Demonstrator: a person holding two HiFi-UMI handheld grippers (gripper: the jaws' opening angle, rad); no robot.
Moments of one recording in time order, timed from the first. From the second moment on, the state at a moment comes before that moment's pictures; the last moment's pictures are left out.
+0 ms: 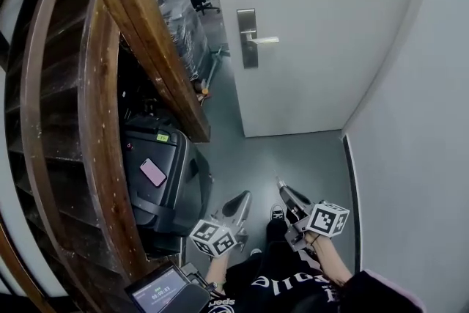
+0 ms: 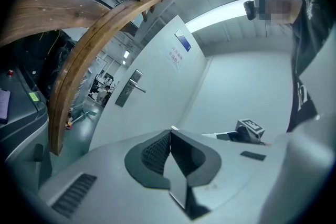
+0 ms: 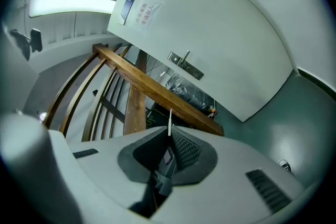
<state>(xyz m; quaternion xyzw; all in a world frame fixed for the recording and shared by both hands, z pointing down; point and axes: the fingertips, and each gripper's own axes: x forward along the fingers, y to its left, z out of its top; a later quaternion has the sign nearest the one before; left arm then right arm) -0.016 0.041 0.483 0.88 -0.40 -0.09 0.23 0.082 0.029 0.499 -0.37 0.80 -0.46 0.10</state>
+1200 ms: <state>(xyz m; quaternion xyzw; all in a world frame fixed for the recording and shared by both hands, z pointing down) -0.027 -0.284 0.461 0.87 -0.44 -0.05 0.19 0.078 -0.355 0.491 -0.34 0.79 -0.48 0.15</state>
